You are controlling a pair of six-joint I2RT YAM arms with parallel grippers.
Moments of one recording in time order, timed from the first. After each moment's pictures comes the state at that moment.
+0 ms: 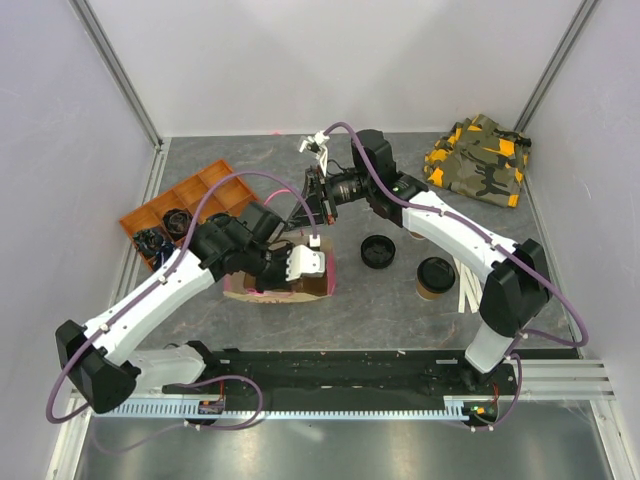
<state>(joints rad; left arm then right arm) -0.73 1.18 1.14 -1.03 0.43 0.76 0.67 1.71 1.51 -0.02 -1.14 0.36</state>
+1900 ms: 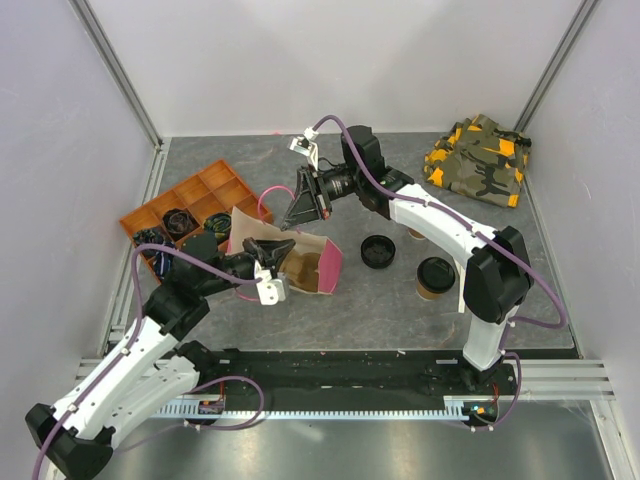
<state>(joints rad) -0.59 0.68 0.68 -0.18 0.53 1.03 0.66 1.83 1.59 0.02 -1.26 0.48</state>
